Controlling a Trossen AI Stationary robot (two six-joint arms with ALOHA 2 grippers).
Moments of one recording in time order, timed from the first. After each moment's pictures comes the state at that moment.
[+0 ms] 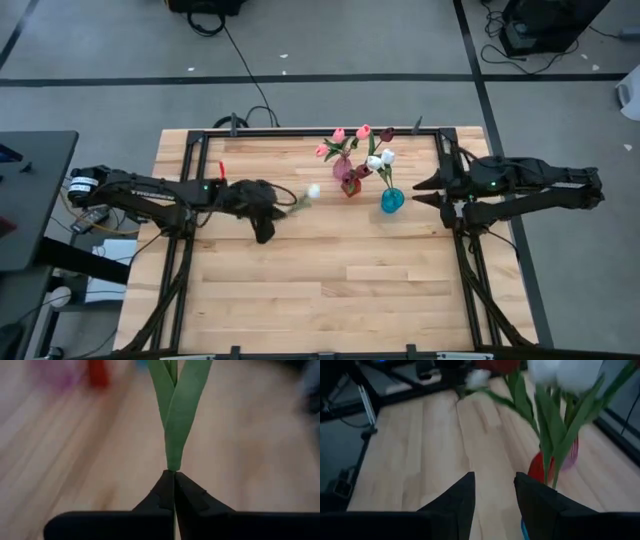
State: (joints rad) left arm 0.02 1.13 0.66 -0.18 -0.01 -0.33; right arm 0.06 0.60 0.88 -0.81 0.15 0.29
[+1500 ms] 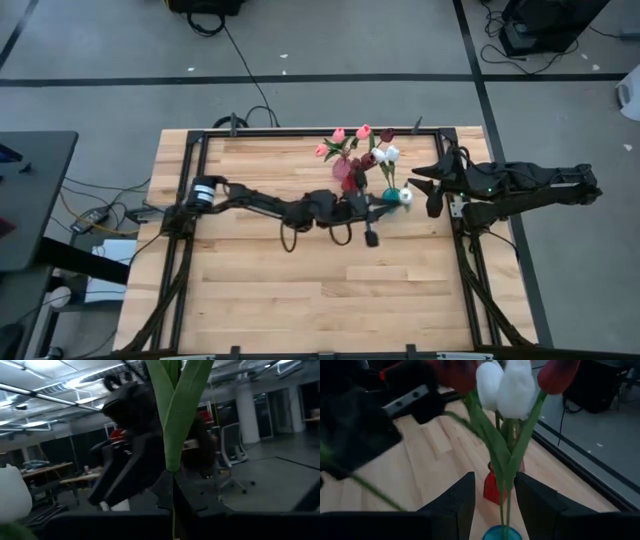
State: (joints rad) left arm -0.07 2.15 1.52 0.98 -0.16 0.27; right arm 0.12 0.58 0.80 -0.70 0.51 0.35
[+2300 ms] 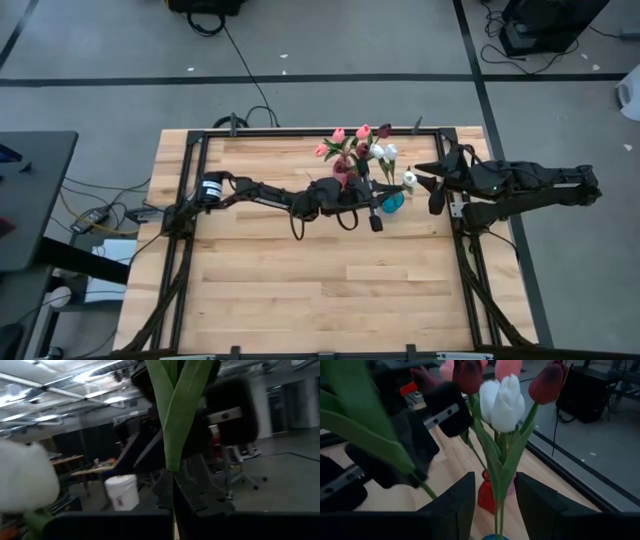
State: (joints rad) left arm 0.01 2.20 1.57 0.96 -0.14 0.25; right arm 0.12 0.56 0.80 -0.68 0.55 0.31
